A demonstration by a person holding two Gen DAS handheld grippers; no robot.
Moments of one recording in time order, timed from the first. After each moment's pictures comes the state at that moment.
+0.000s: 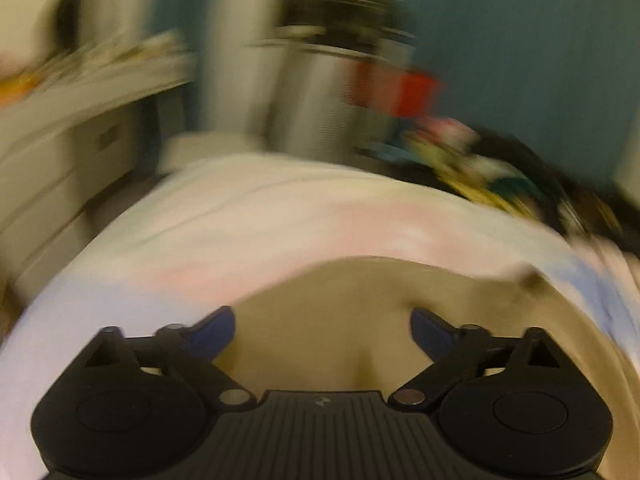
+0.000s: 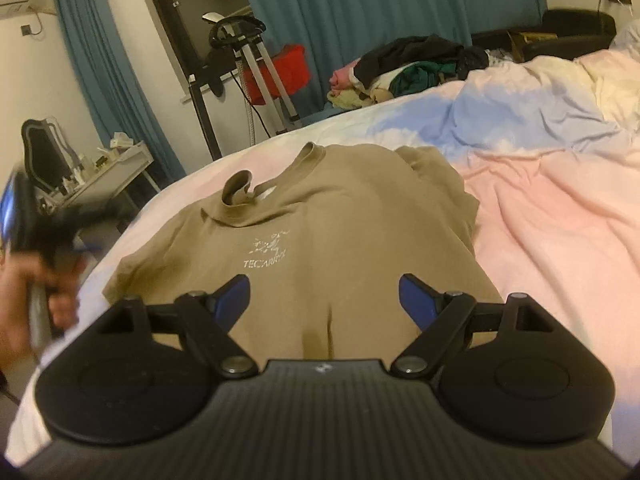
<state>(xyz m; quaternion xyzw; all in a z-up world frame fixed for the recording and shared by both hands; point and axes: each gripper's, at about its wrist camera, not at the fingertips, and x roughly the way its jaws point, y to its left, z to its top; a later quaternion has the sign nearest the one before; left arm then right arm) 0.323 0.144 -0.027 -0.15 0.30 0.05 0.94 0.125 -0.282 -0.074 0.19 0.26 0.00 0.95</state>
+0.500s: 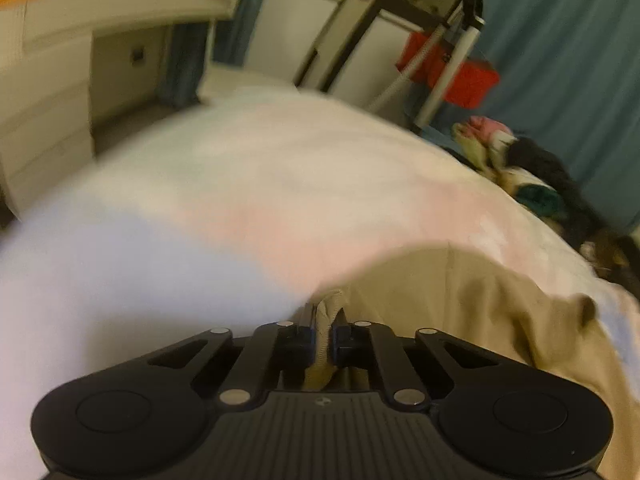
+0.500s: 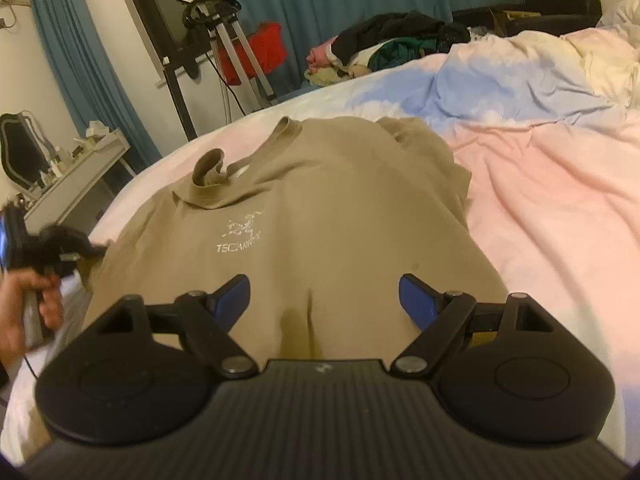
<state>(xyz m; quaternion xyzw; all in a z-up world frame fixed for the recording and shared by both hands) 0.397 0.177 -0.037 -0.16 0.36 0.05 0.92 0.153 -0.282 -0.097 0.19 0.30 -0.02 0.93</state>
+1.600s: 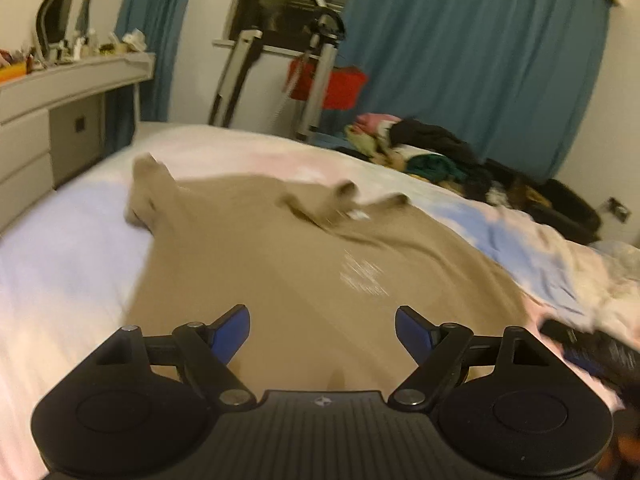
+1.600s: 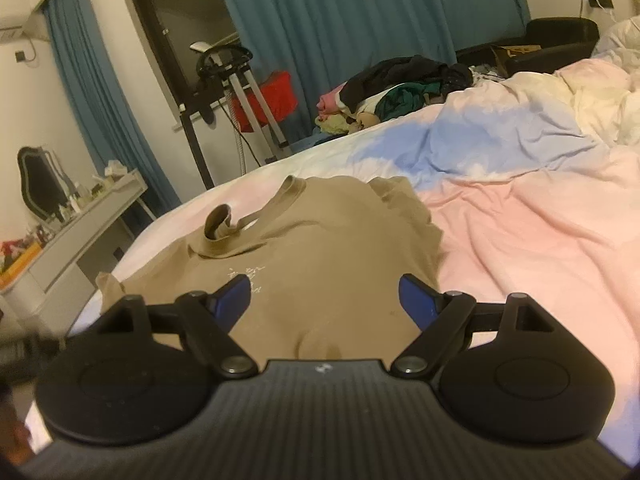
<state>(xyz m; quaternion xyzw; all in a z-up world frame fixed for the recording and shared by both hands) 0.075 -0.018 -0.001 -0.10 0.31 -0.08 0.94 0.115 -0.321 -0.063 0.21 0.23 -0.01 0.95</state>
